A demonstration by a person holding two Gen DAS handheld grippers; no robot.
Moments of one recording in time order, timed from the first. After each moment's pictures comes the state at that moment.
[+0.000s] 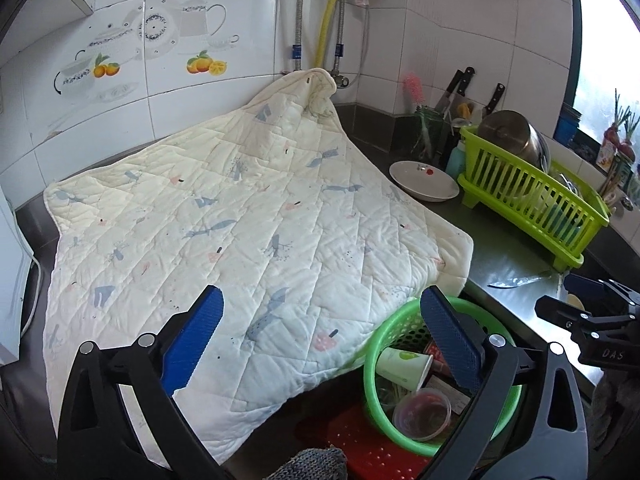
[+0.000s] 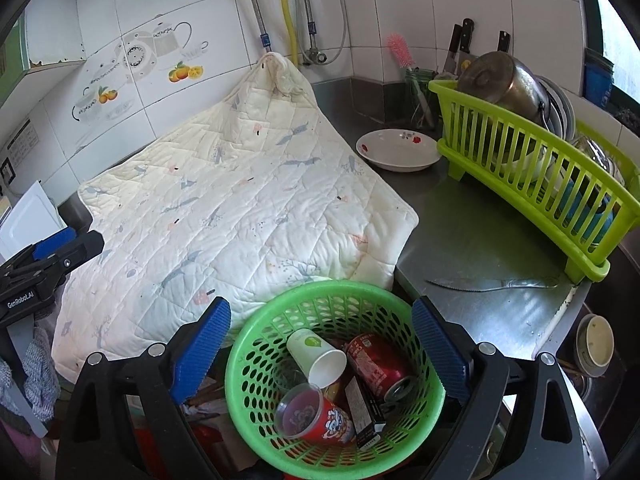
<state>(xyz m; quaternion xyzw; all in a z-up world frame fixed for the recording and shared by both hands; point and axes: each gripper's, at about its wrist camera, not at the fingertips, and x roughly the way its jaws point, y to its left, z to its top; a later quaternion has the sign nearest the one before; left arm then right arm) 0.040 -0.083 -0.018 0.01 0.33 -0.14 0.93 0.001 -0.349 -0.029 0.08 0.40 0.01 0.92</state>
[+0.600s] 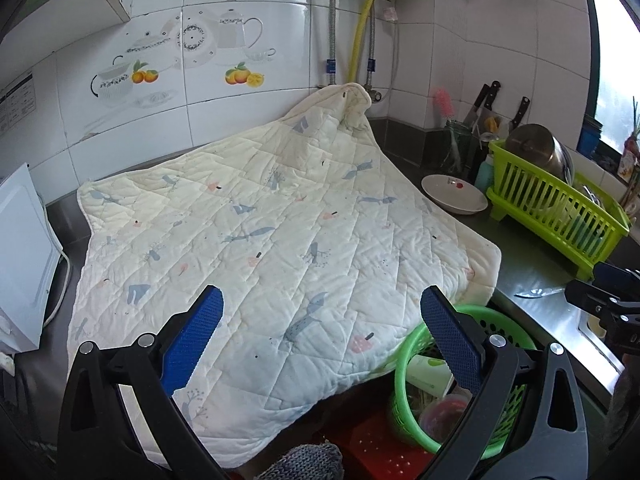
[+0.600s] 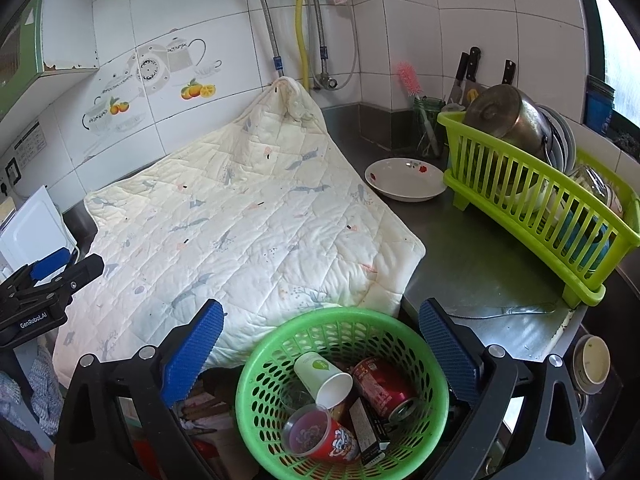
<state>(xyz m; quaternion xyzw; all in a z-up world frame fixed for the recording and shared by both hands) 0.027 -0.061 -0.014 0.02 0.31 -0.09 0.95 0.001 -0.335 -0.009 0.06 0.36 0.01 0.93</state>
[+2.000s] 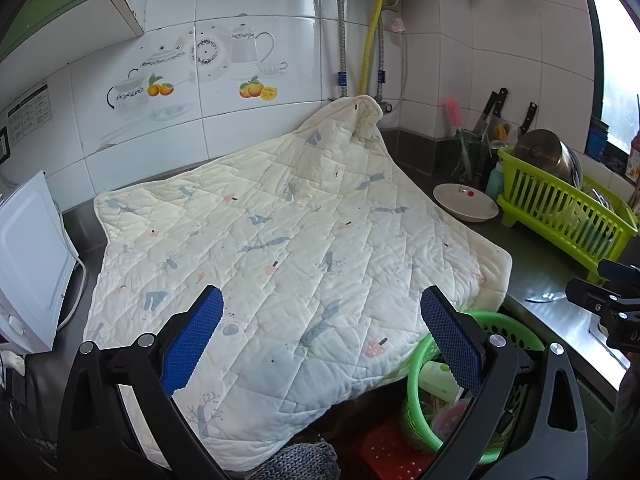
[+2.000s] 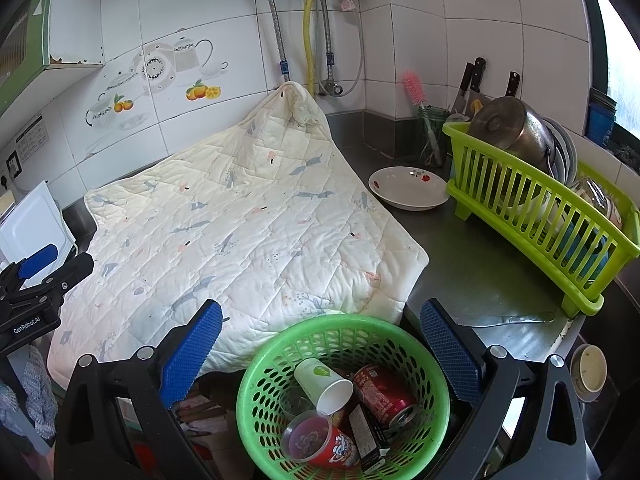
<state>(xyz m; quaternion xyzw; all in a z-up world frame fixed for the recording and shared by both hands) 0.017 -0.057 -0.008 0.02 0.28 -0.07 0.96 0.003 -0.325 -0.009 0.05 0.35 0.01 0.94</state>
